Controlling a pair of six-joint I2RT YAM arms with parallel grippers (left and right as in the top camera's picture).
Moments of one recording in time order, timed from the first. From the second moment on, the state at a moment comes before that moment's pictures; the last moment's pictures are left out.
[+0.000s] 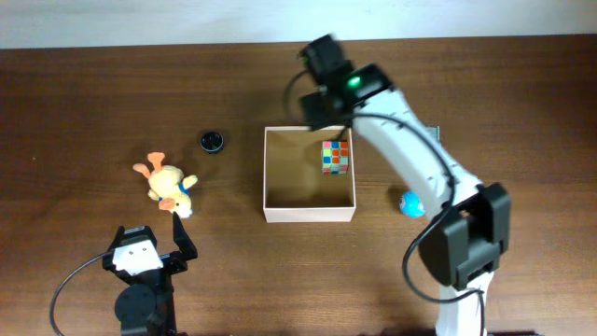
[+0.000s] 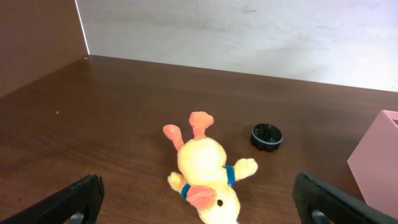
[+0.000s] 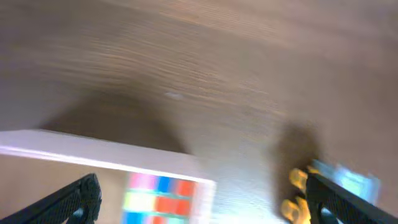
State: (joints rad) left arm 0.09 0.01 0.07 -0.22 -0.15 -0.07; right arm 0.44 2.08 1.97 -1.05 0.29 0.21
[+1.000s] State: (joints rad) left arm 0.09 0.01 0.07 -0.22 -0.15 -0.07; right arm 0.04 2.08 1.69 -1.05 0.15 0.34
